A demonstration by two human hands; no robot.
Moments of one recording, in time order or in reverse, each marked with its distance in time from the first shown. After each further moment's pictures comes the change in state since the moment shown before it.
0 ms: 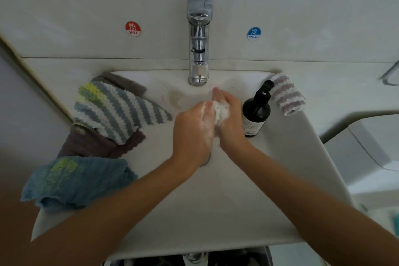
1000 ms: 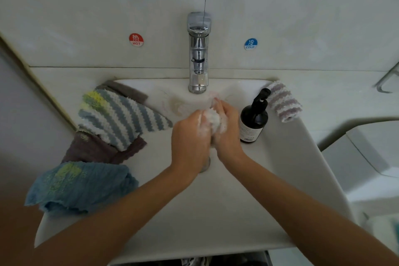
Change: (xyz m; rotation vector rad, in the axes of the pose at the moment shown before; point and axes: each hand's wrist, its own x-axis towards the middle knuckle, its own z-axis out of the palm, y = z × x) left_hand -0.004 0.000 -0.001 -0.045 0.034 -0.038; right_hand -0.014 0.000 0.003 -0.104 0.012 -0.149
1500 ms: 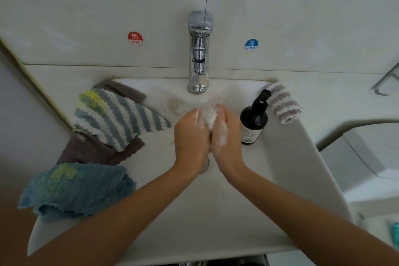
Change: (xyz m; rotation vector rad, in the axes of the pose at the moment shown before) left_hand 0.007 0.003 0.008 -0.119 0.043 -0.193; right_hand -0.012 0.003 0.000 -0.047 0.038 0.005
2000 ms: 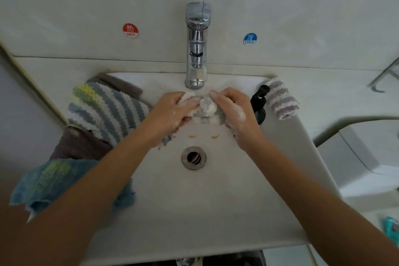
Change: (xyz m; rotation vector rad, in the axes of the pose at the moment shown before) left_hand 0.046 0.012 -0.046 0.107 -0.453 -0.105; right_hand 0.043 -0.013 -0.028 -0.001 -0.192 0.096
